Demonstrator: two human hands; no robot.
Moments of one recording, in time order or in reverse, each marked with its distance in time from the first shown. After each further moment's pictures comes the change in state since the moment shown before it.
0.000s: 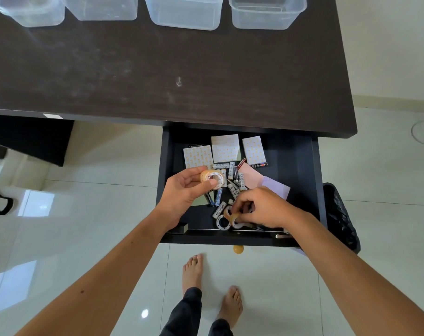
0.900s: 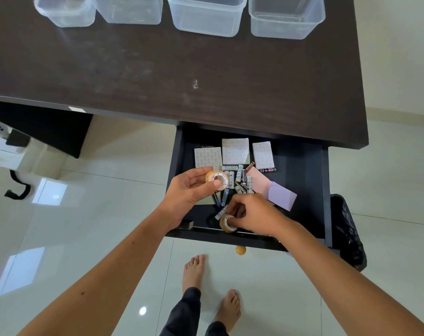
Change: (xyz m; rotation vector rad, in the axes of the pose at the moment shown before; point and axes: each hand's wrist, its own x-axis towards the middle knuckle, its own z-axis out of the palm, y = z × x) left_hand -0.016 0.006 -0.006 -0.058 0.002 -0.005; right_hand 0.009 -0.022 0.020 -0.008 0.034 0.001
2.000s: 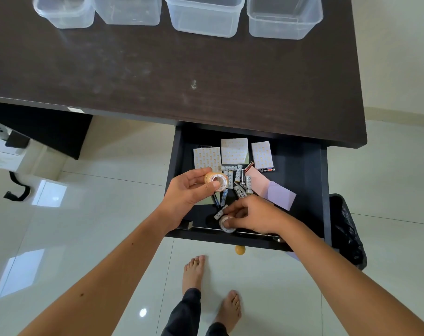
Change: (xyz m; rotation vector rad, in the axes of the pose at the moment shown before) left_hand -0.001 -0.003 -0.001 0.027 -0.003 0.001; right_hand -0.004 0.003 -0.006 0.149 -0.138 0.052
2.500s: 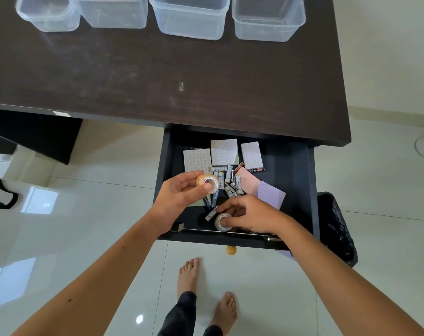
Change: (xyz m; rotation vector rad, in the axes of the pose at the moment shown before) left_hand 0.000 -0.001 0.006 0.023 -0.002 0.003; right_hand -0.009 0.008 -0.006 0.184 0.023 0.004
